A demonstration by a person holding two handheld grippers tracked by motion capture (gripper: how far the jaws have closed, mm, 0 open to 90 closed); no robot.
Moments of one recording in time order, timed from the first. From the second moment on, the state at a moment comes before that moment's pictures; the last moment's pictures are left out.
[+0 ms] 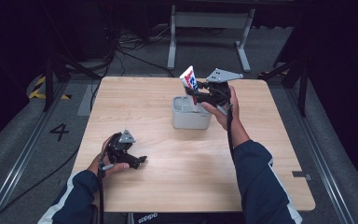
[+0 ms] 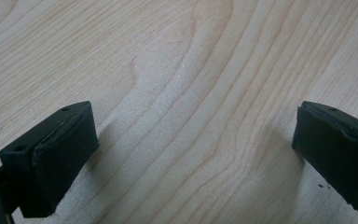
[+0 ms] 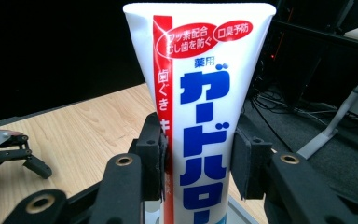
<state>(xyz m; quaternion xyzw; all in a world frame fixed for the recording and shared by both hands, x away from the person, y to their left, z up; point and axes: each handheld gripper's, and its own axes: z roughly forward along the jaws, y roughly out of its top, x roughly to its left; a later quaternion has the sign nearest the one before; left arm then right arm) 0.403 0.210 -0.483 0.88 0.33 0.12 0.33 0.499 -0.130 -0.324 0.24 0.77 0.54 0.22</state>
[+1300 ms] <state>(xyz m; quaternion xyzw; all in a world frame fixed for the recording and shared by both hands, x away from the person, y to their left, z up) 0.403 0.210 -0.483 0.88 0.33 0.12 0.33 0.512 -0.141 -0.363 0.27 0.79 0.50 0.21</state>
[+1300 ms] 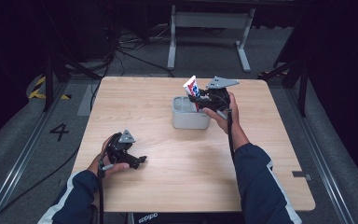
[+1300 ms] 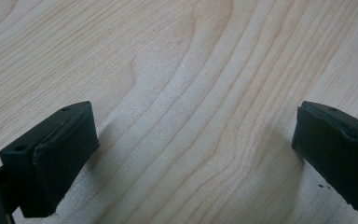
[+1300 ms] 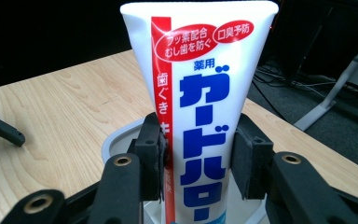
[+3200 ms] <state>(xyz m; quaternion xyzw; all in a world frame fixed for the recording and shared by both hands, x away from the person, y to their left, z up) 0.403 0.210 -0.483 0.88 0.33 0.12 0.33 0.500 -0.155 -0.376 0.29 0.83 0.44 0.21</state>
